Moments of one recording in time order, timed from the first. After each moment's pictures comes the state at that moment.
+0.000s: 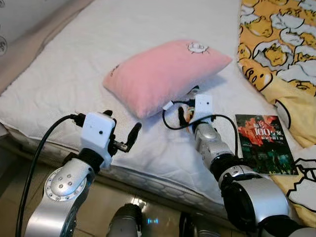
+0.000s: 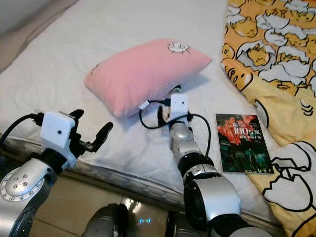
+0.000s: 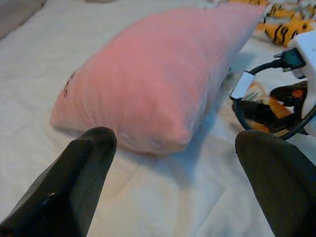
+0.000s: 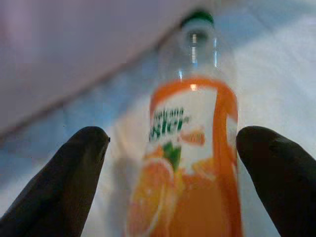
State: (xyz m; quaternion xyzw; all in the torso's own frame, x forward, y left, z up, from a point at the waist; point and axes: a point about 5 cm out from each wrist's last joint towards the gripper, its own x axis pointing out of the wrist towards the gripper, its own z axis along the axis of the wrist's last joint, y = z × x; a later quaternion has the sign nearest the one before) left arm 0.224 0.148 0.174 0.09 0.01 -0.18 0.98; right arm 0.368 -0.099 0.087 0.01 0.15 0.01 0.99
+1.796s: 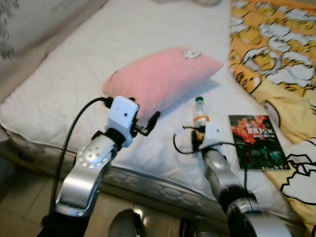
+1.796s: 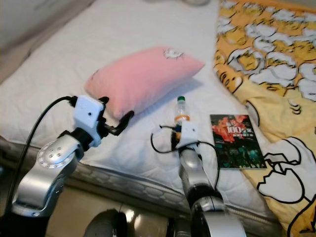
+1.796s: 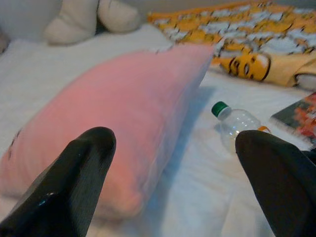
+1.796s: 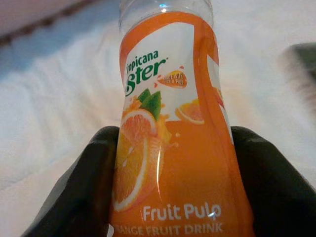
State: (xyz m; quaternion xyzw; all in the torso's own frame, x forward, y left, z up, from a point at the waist) left arm 0.280 0.110 0.167 0.09 -0.02 -0.26 0.96; right arm 0.315 -0.133 0.032 0.01 0.16 -0.03 0.99
